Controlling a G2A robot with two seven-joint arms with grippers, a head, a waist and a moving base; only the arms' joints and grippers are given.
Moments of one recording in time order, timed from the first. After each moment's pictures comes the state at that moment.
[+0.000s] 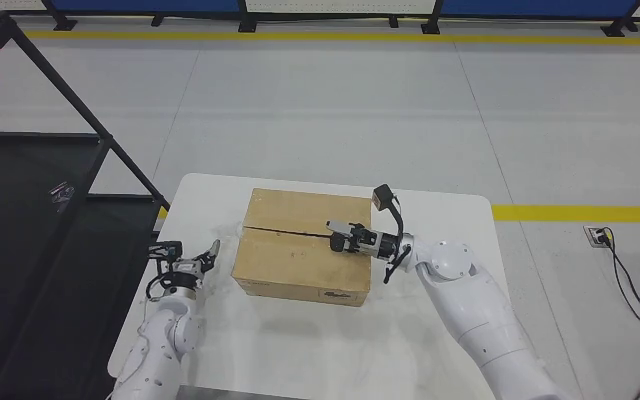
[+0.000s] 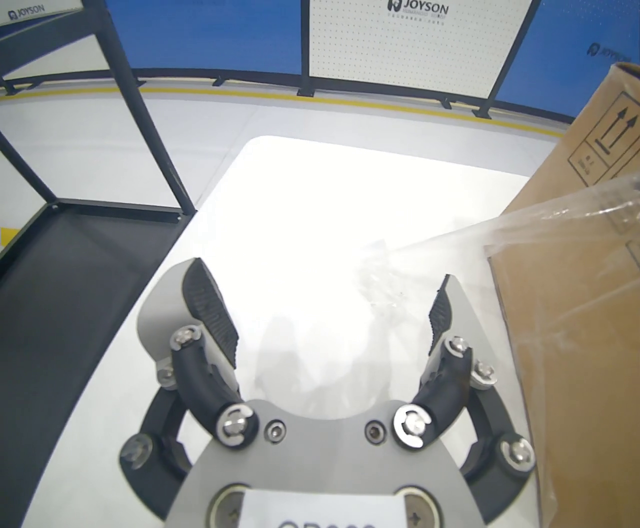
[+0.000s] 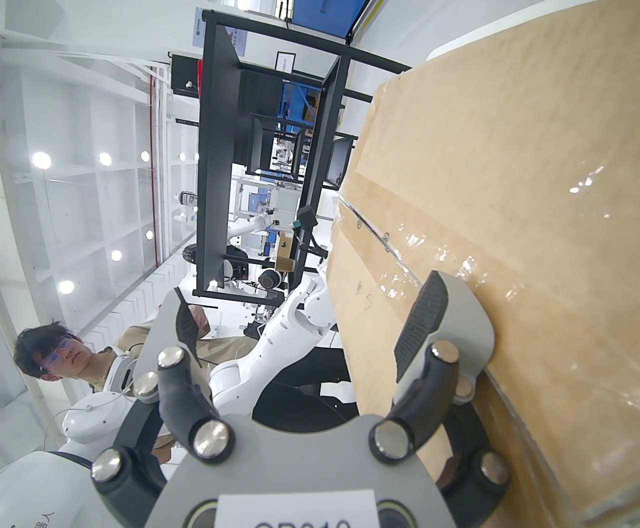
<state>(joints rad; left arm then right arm) 0.91 -1.28 -1.45 -0.84 1.28 -0.10 0.29 -0.57 -1.41 1.10 -0.85 0.23 -0.43 0.97</state>
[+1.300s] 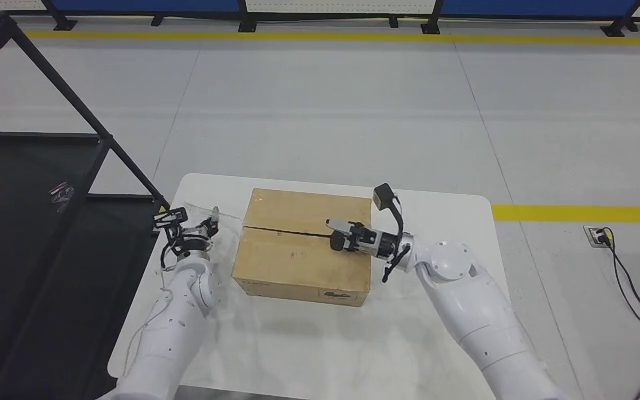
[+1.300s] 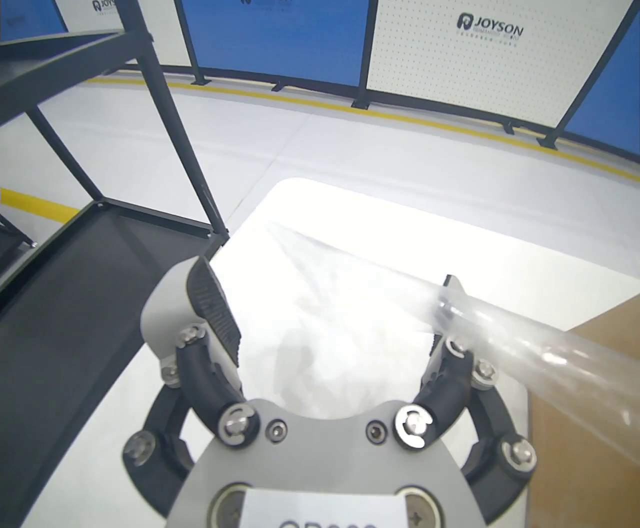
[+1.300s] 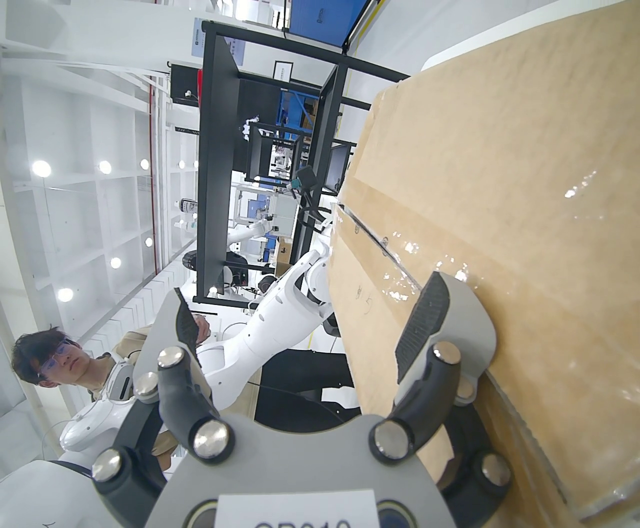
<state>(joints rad) 0.55 -1.39 -1.35 -0.40 1.09 0.11 0.45 -0.58 -1.40 1.09 -0.88 0.23 -0.40 0.94</state>
